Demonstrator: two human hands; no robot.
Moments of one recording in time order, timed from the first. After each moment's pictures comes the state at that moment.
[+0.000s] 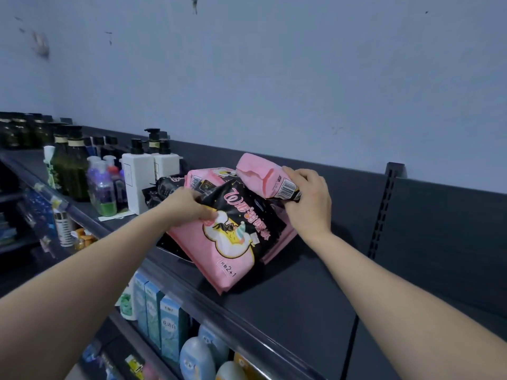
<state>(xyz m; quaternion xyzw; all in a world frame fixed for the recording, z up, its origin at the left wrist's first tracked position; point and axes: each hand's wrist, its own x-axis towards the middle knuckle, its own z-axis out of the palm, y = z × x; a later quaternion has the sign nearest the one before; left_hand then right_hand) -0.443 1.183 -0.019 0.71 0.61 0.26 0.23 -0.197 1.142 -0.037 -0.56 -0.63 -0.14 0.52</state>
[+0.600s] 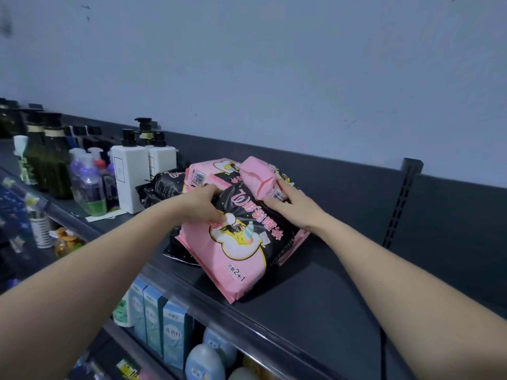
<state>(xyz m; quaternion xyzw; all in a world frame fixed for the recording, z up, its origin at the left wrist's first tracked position) -0.448 1.231 -0.027 0.80 0.55 0.18 0.19 -0.221 1.193 -0.039 -0.65 -0.69 0.12 0.30</state>
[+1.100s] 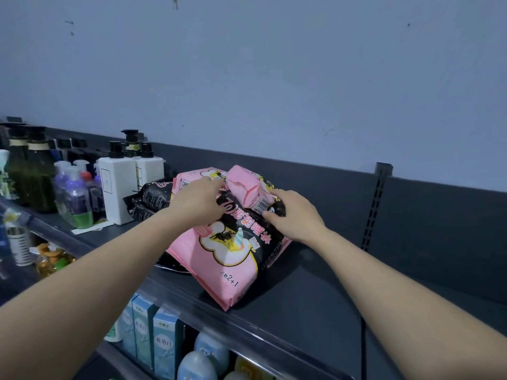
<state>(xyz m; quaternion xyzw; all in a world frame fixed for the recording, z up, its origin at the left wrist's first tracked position) -0.426 1.204 -0.008 0.84 0.51 0.21 -0.02 -0.219 1.143 -0.031 -0.68 -0.68 -0.05 0.28</state>
